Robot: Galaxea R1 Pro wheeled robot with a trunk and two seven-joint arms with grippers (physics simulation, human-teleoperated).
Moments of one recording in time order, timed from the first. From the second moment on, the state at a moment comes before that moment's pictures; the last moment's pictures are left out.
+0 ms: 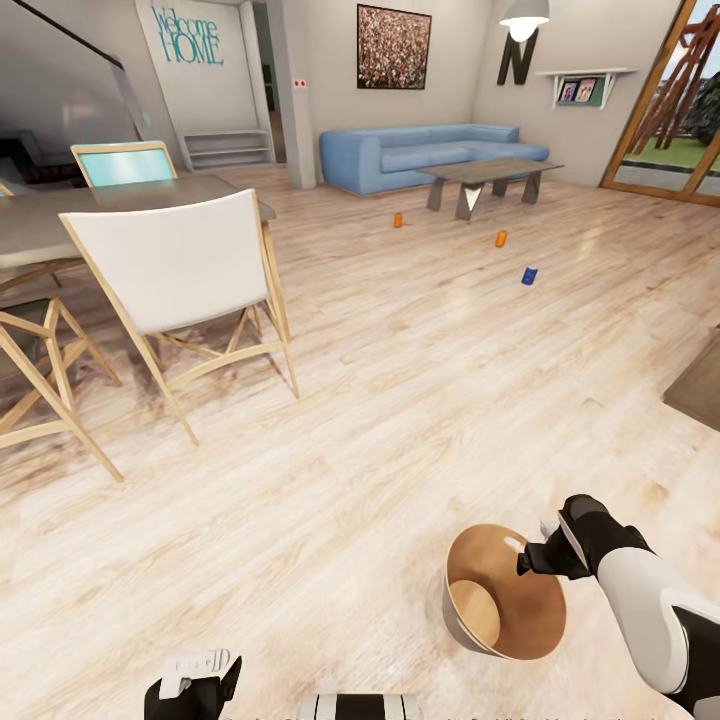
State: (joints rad) left arm 0.13 0.05 0.01 -1.36 0.16 0.23 -0.02; right arm -0.91 -0.20 -0.40 -0.32 0.58 0.91 0.37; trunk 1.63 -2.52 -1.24
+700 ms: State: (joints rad) left arm 0.13 0.05 0.01 -1.36 0.16 0.23 -0.02; right arm -0.90 -0.20 -0.40 -0.33 0.58 0.91 0.37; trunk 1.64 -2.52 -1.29
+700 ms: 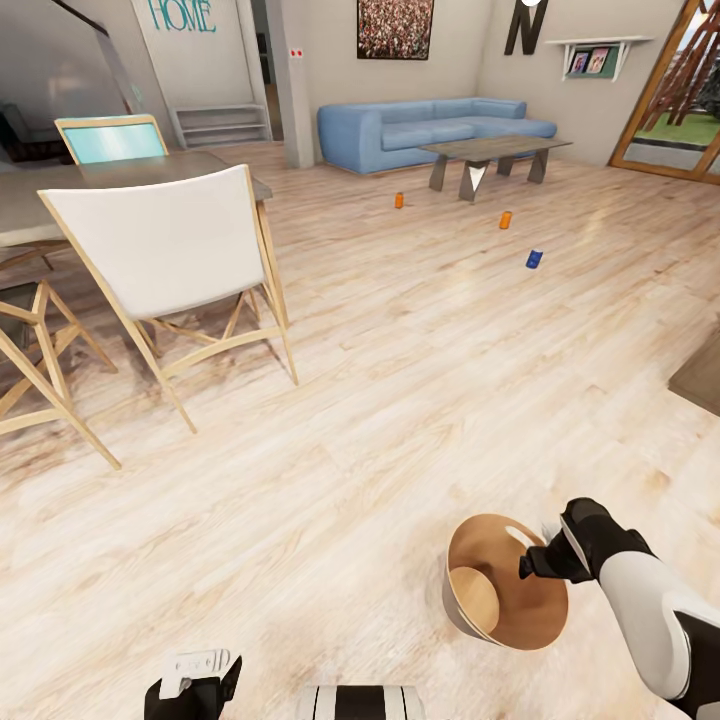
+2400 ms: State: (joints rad) left arm 0.13 0.05 0.01 -1.36 0.16 0.23 -0.02; right arm -0.87 -0.21 -0.39 -0.36 0.60 0.91 0.37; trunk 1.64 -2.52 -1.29
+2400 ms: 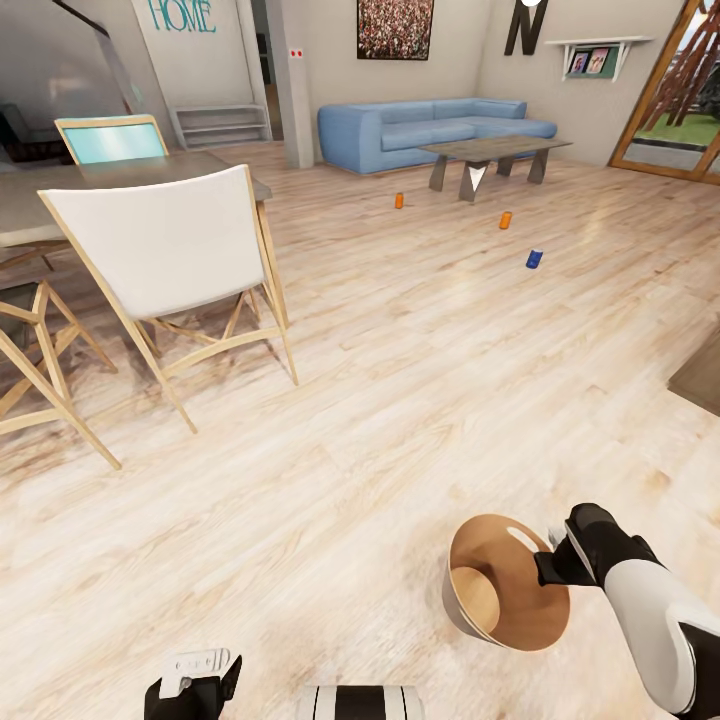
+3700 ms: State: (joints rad) left arm 0.12 0.05 0.01 -1.28 0.15 0.23 -0.02; right arm -0.84 -0.20 -0.39 -0.32 0.59 0.90 0.38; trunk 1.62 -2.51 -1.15
